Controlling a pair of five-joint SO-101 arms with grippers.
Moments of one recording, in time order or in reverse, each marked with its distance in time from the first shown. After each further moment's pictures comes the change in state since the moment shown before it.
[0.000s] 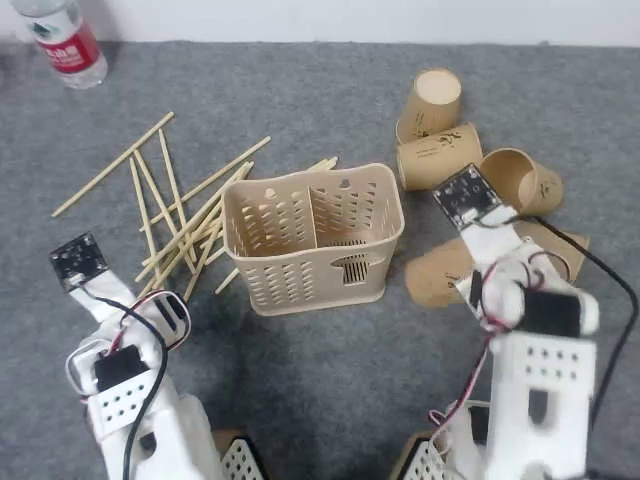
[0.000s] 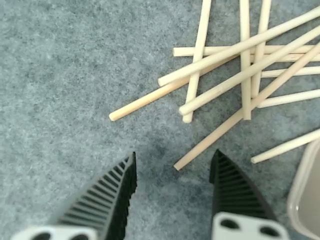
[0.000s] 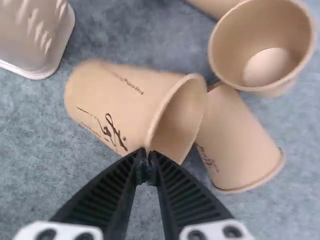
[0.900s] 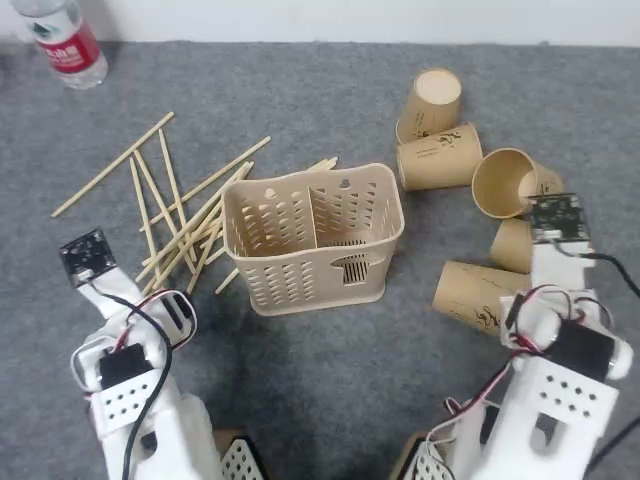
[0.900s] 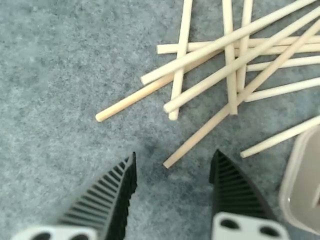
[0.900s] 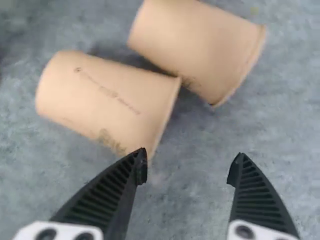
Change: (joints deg) left arm 2.5 0.0 0.0 0.0 0.0; right arm 18.3 -5.9 5.6 3.3 -15.1
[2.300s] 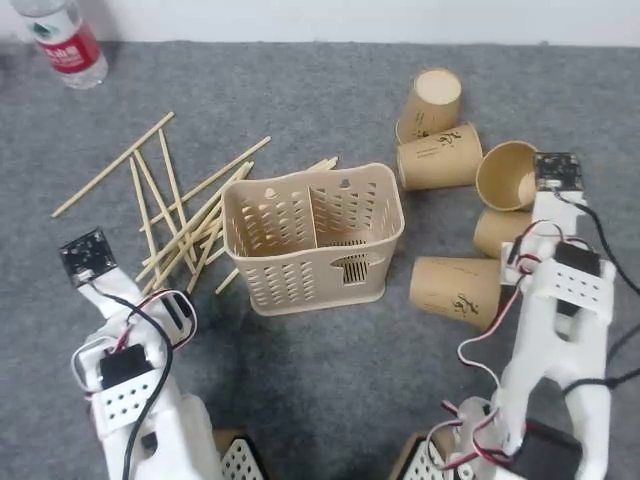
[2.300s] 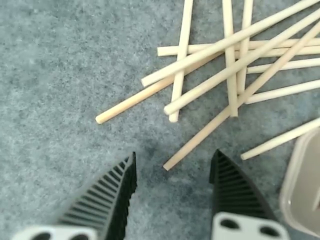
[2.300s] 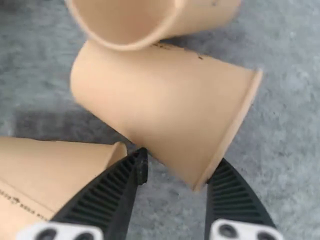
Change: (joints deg) left arm 0.0 0.0 0.5 -1.1 0.0; right arm -4.7 36.7 -4.7 -28.9 -5.9
